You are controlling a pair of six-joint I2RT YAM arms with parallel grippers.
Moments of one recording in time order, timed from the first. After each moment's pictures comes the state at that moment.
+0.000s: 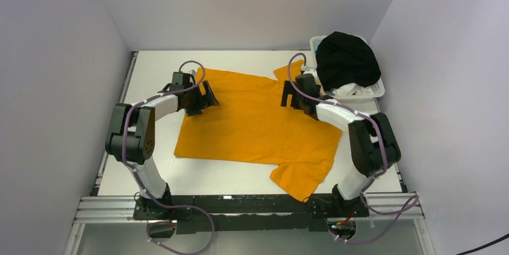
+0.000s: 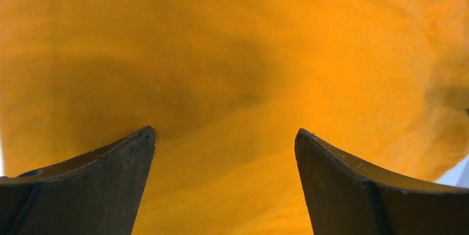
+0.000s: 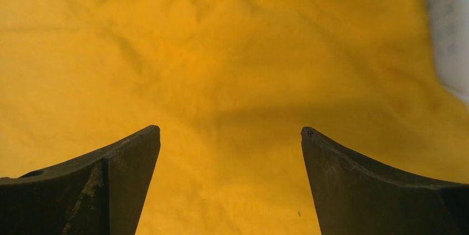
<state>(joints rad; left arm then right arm) -0.15 1.78 1.04 -0.15 0.27 -0.52 0.37 1.62 0.97 -0.06 0.21 0.39</state>
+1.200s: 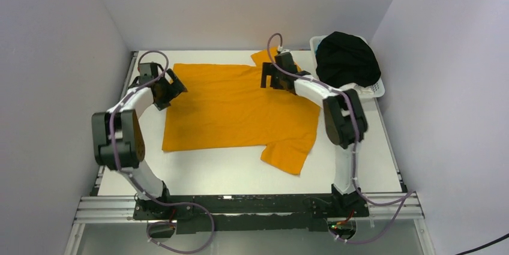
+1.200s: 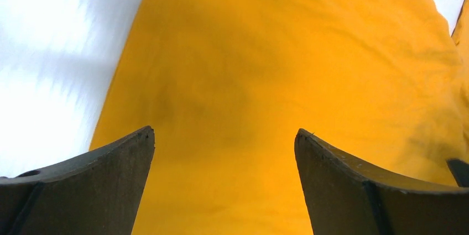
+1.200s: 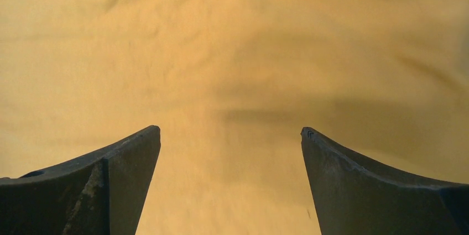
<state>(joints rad) 0.11 1.79 1.18 -0.27 0.19 -0.59 0.41 2.13 1.59 -0.19 0.08 0.39</state>
